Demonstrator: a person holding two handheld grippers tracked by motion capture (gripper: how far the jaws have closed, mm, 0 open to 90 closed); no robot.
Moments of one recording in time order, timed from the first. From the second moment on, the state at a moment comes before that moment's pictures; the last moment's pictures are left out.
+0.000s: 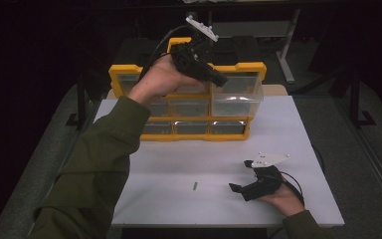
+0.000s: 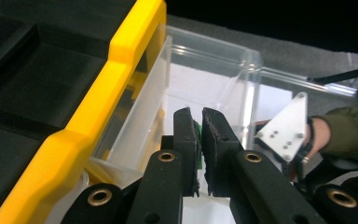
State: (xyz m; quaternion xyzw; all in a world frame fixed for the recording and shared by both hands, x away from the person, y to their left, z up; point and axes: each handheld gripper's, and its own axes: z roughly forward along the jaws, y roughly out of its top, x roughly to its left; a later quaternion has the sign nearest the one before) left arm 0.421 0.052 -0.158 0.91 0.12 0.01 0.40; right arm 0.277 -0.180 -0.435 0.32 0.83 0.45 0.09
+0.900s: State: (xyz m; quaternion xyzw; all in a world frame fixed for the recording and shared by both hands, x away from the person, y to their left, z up) left arm 0.421 0.087 -0.149 0.90 0.15 0.02 0.41; right arm 0.277 -0.180 -0.435 0.32 0.83 0.45 0.09
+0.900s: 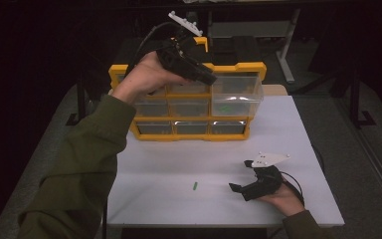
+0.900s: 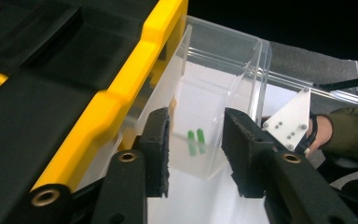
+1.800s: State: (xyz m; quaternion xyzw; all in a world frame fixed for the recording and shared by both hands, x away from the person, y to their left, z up) left arm 0.400 0.145 -0.205 0.89 0.19 0.03 0.41; right arm 0.277 -0.179 -0.436 0.32 0.83 0.44 0.09
